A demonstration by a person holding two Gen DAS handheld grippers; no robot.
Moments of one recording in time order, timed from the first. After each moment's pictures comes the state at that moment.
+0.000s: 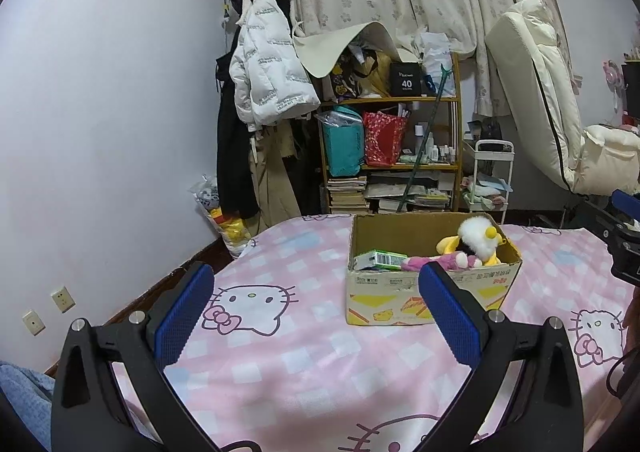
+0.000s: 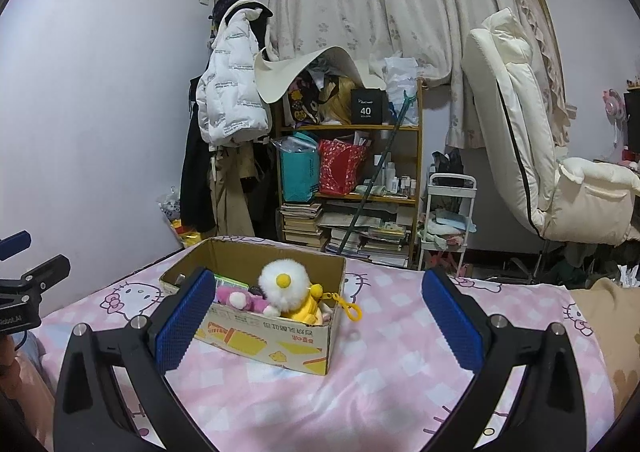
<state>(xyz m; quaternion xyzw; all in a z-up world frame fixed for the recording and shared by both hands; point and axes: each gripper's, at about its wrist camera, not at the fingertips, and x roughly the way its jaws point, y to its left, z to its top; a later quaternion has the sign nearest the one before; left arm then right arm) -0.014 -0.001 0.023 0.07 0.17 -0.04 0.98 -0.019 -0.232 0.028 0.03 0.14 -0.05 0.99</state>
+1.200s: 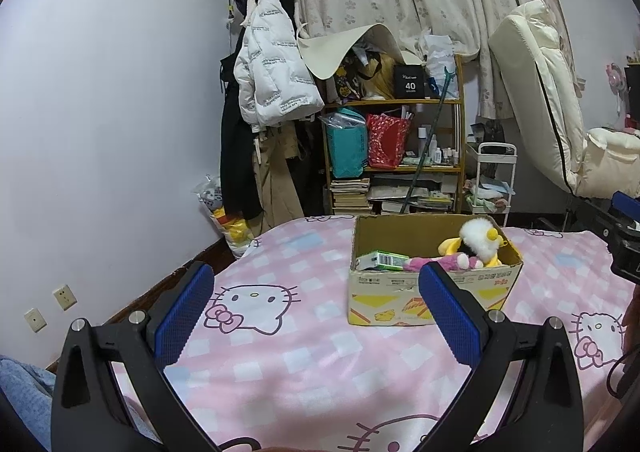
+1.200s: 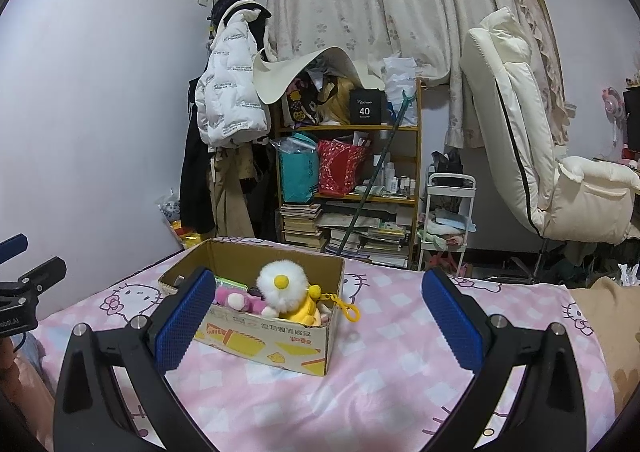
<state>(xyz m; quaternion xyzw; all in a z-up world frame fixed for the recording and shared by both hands) -0.019 0.003 0.023 0.06 0.17 -0.04 0.98 -0.018 -0.231 0.032 0.03 0.14 -0.05 0.99</state>
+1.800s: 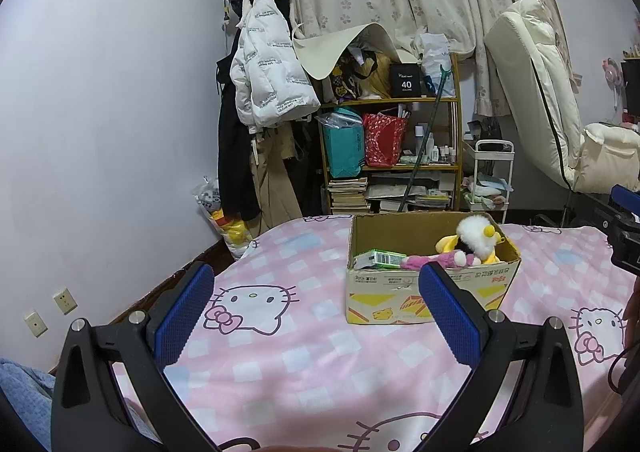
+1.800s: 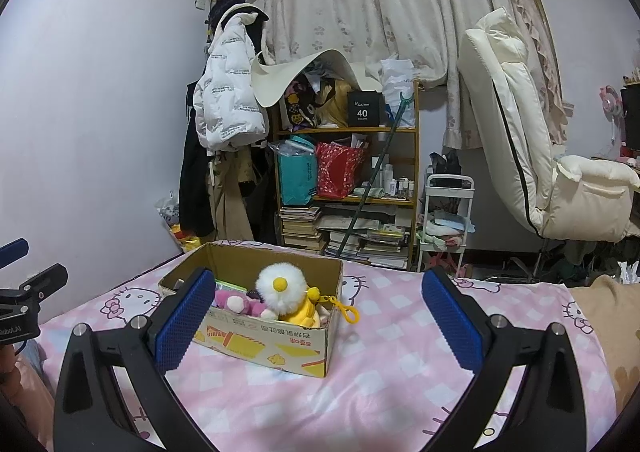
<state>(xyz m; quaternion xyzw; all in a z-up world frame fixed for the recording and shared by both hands) -0.019 0.002 0.024 0.07 0.17 -0.04 0.98 -0.019 -0.231 0.034 0.03 0.14 -0.06 0.99</state>
